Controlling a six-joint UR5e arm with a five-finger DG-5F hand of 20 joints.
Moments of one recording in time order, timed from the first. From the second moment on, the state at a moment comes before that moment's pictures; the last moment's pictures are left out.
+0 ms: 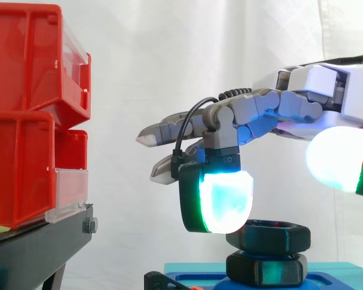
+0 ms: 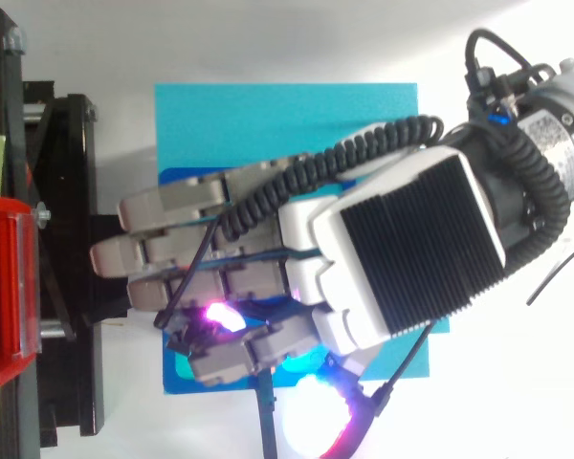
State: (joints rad) arm 0.01 -2.28 -1.19 -2.65 -2.08 -1.64
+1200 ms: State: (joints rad) arm 0.01 -2.33 -1.18 -2.64 -2.11 -1.66
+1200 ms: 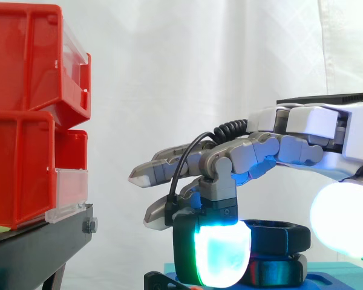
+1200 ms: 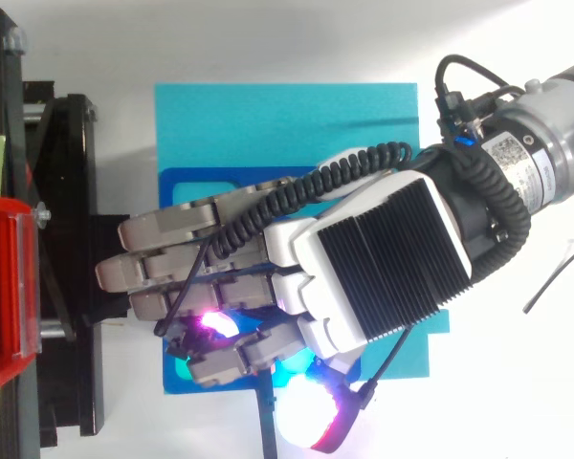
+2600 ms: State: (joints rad) arm -0.07 -2.33 -1.18 -2.56 -2.19 -1.66
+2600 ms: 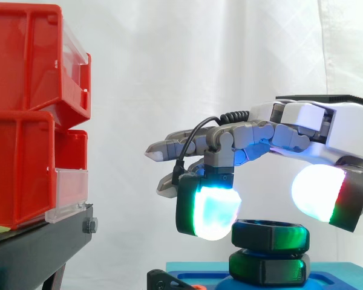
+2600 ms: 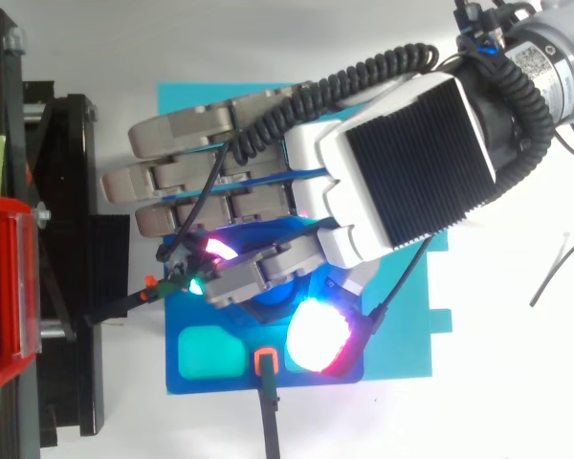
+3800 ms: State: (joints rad) arm -0.02 -2.33 -1.11 -2.67 -2.13 -1.61
